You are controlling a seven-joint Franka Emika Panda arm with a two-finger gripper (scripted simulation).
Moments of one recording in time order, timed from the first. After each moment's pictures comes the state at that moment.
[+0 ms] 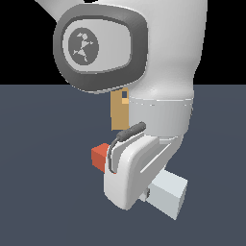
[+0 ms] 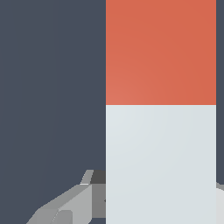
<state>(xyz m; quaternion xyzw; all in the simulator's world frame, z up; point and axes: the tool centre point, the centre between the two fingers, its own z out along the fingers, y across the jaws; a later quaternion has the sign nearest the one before) 0.053 -0.117 0.022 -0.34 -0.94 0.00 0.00</state>
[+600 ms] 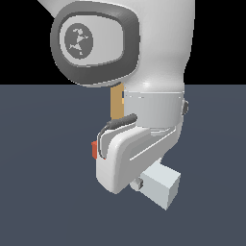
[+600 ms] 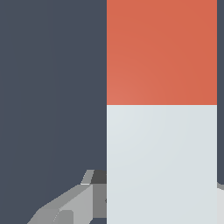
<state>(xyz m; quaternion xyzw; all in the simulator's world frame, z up) 0.044 -0.106 0.029 -0.37 -0.93 0.00 0.00</state>
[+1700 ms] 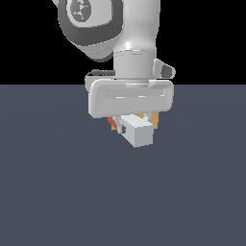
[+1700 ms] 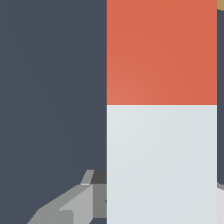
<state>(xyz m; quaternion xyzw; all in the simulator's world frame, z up) 0.023 -0.016 0.093 -0.56 -0.83 0.00 0.00</state>
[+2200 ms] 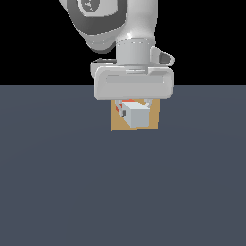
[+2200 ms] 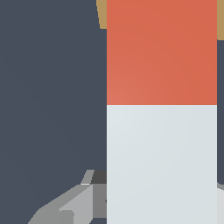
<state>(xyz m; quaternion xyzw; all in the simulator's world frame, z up) 0.028 0.024 0.121 -0.63 -0.78 0.00 0.00</state>
